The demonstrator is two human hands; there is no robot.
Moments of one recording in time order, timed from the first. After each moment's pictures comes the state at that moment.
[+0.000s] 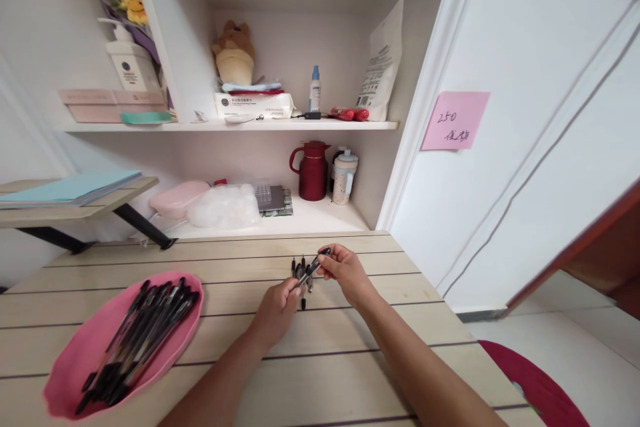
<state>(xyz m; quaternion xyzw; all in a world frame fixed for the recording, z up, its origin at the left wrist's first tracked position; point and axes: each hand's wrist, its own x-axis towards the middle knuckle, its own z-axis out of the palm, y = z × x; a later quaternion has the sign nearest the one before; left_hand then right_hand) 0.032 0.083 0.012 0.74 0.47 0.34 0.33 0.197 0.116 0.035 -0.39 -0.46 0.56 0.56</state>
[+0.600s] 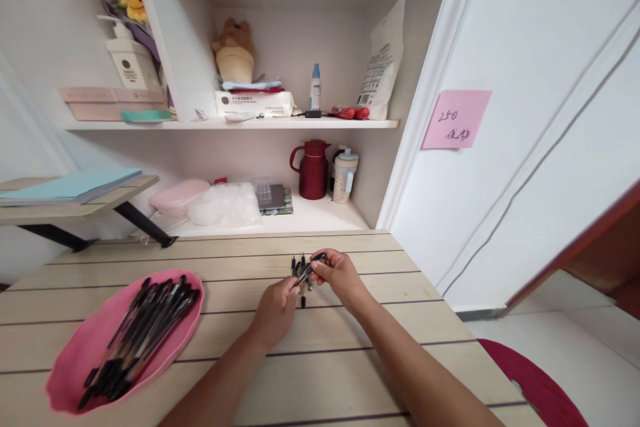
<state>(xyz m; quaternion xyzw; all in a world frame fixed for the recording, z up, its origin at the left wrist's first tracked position) 0.032 0.081 0.014 0.77 0.48 0.33 0.27 0.186 0.110 0.034 -0.39 -0.50 0.55 0.54</state>
